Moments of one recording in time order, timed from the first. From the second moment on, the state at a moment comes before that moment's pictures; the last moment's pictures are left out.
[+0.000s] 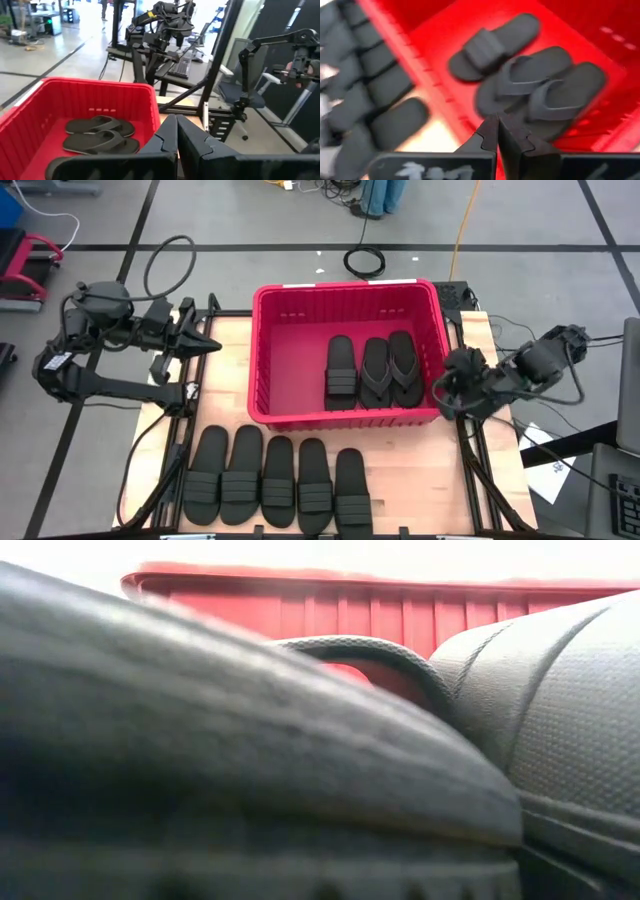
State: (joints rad) left arm 0.19 0.88 1.53 -0.81 0.32 -0.14; right arm 0.56 1.12 1.52 -1.59 0.55 1.12
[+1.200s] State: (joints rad) left arm 0.19 0.95 1.53 -0.75 0.31 -0.20; right arm -0.29 0.86 0.91 -1.46 0.42 0.88
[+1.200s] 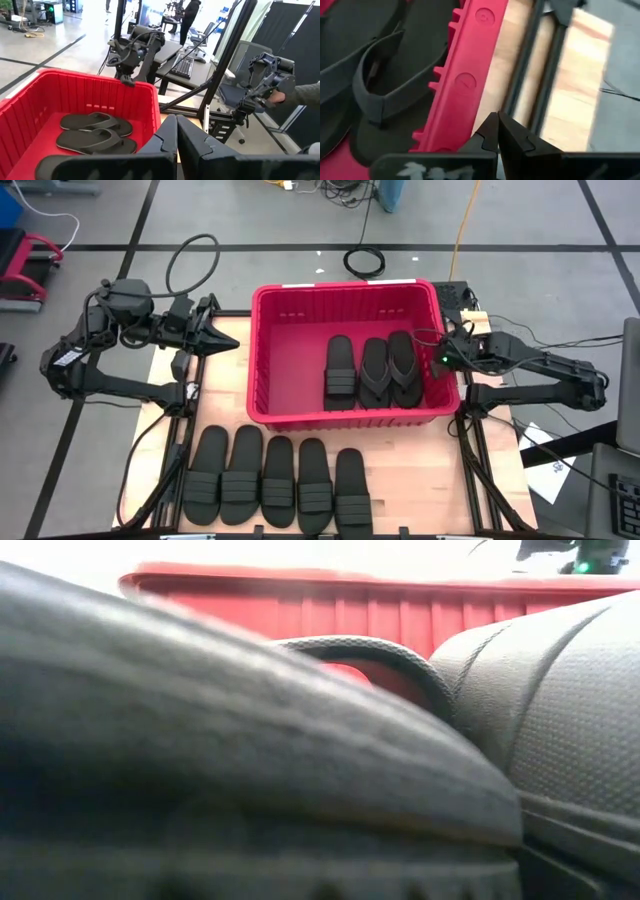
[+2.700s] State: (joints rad) left arm 0.19 0.94 1.53 -0.78 0.42 -0.20; right arm -0.07 0.90 1.37 -1.10 -0.12 0.44
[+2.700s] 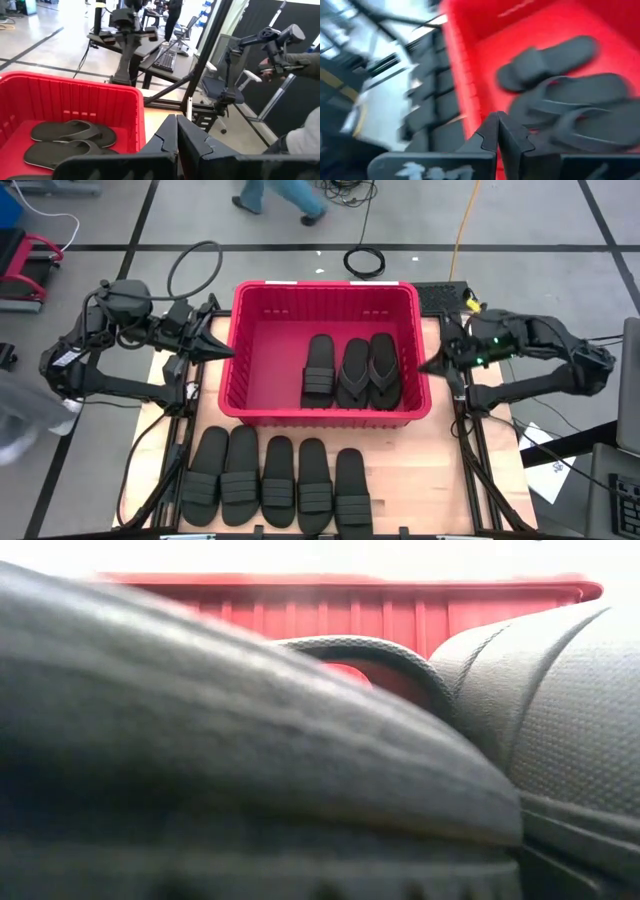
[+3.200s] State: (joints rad) left arm 0.19 0.91 1.53 -0.79 0.42 -0.18; right arm 0.46 1.19 1.37 -0.74 0.13 0.25
